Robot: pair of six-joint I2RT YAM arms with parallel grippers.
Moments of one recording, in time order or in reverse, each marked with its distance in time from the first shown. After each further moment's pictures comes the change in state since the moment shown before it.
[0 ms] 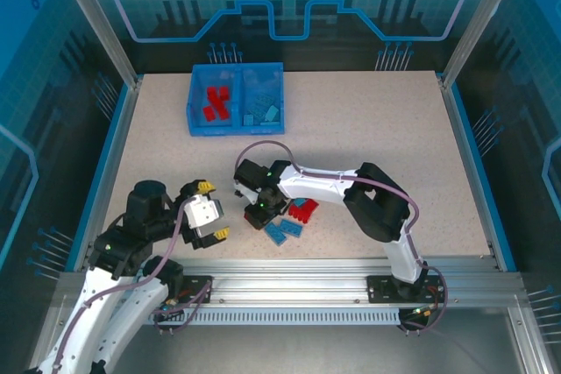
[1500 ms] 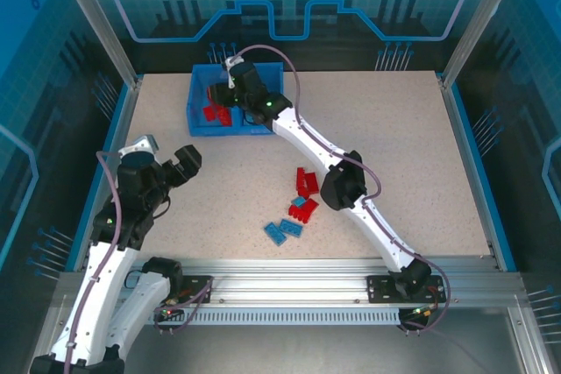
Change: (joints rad) left arm 0.169 0.220 0.143 0.171 -0.532 -1.403; right arm -0.275 0.637 1.307 0.288 0.252 0.111
